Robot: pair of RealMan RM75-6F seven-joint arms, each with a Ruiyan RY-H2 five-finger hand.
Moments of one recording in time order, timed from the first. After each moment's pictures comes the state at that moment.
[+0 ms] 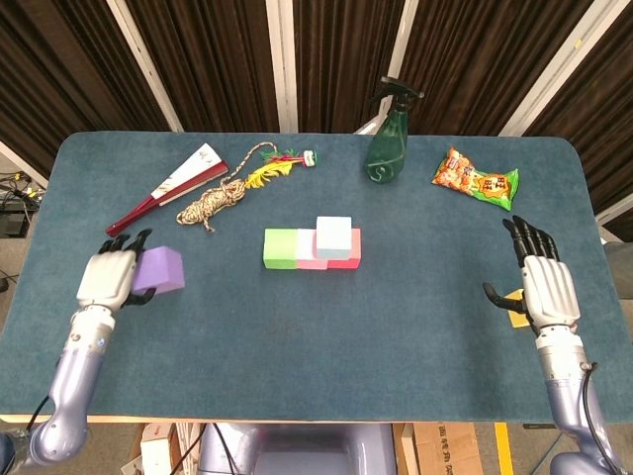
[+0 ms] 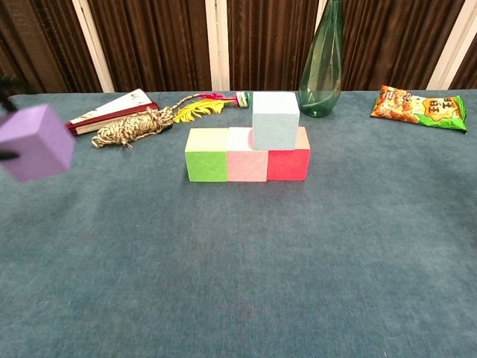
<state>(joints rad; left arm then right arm) -0.59 -1.22 -0.25 -1.92 0.73 1.20 0.63 0.38 -1.09 0.22 -1.88 -1.08 1.29 -0.10</state>
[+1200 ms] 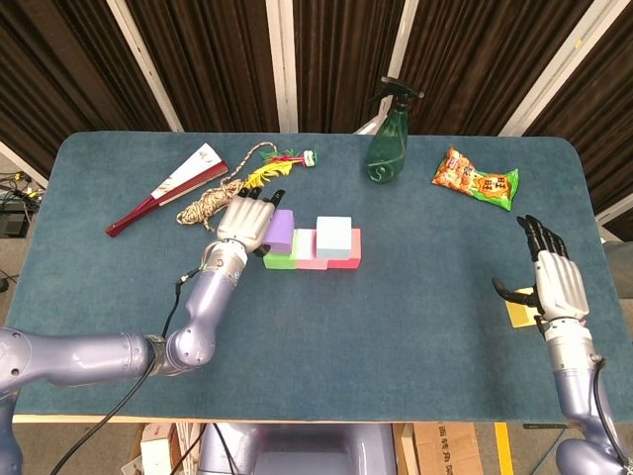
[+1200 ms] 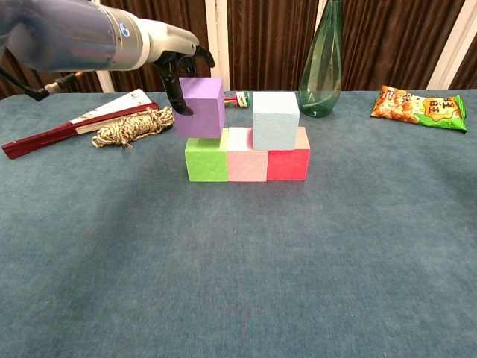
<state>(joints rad) -1.25 -1.51 -0.33 -1.53 0.20 1.01 0.94 0.38 -1.08 0.27 -1.82 -1.00 1.20 0.01</state>
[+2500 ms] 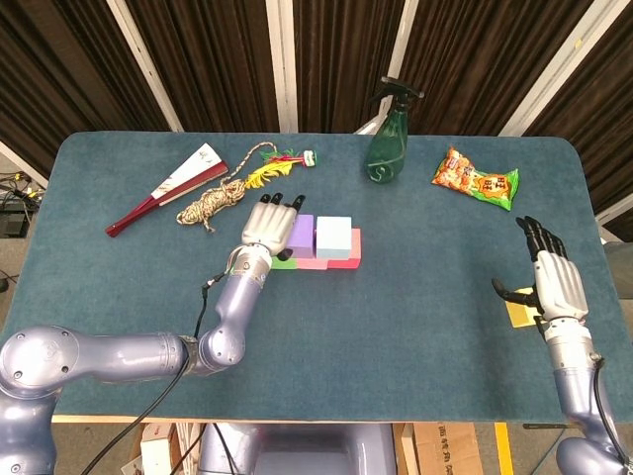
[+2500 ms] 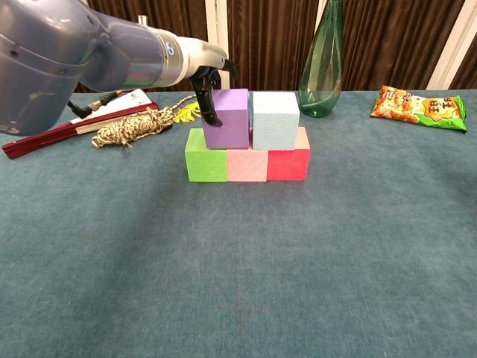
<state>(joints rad) -1.34 -1.63 -0.34 -1.41 0.14 1.01 0.92 0.38 -1.08 0.28 -1.81 -0.99 1.18 0.01</state>
